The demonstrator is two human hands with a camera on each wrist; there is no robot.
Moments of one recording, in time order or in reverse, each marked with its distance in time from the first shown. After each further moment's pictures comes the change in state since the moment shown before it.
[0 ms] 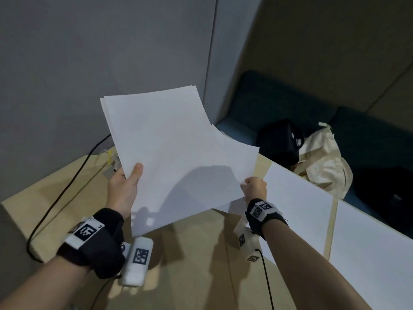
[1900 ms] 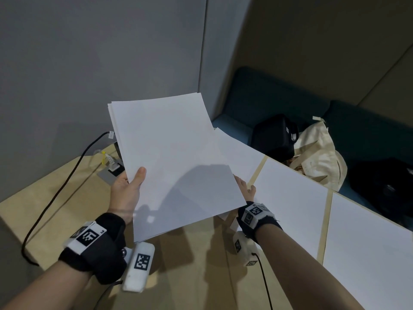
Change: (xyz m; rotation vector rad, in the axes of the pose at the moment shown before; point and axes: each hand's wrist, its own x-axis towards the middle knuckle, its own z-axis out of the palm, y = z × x) left_hand -0.005 -0.014 0.005 -0.090 -0.113 -0.019; right_hand -0.049 -0.018 -0.011 -0.468 -0.360 -0.220
